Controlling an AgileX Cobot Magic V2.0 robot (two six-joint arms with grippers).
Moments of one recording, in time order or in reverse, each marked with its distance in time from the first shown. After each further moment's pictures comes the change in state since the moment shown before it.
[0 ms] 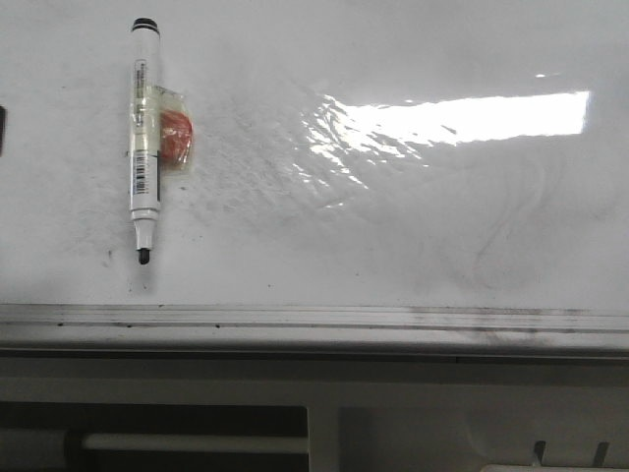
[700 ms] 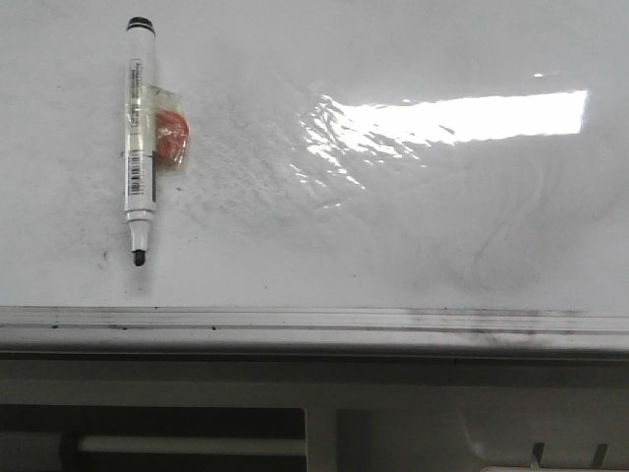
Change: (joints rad) left arm 0.238 -0.759 0.446 -0.085 -0.243 -0.124; right arm 0.000 -0.376 0.497 0.228 -0.565 -0.002
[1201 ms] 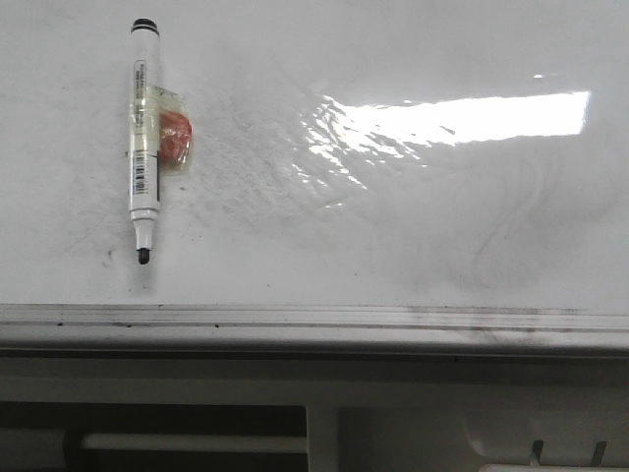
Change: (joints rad) left arm 0.002 -0.017 0.026 0.418 0.164 0.000; right arm 0.000 0.000 0.115 -0.491 0.161 -0.013
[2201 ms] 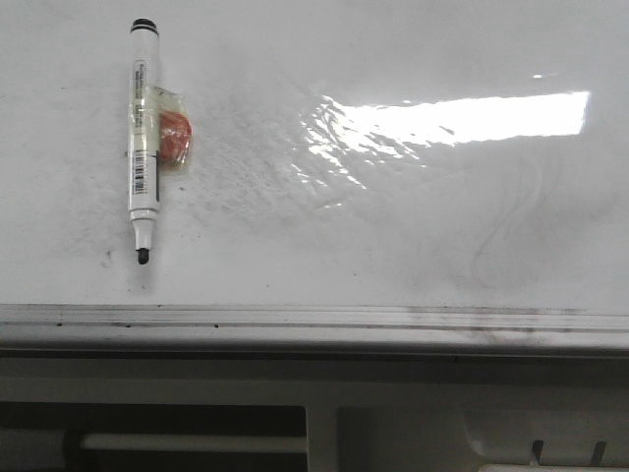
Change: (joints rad) left arm 0.000 0.000 0.000 0.159 0.082 0.000; right arm 0.000 0.000 0.000 -0.006 0.136 0.000
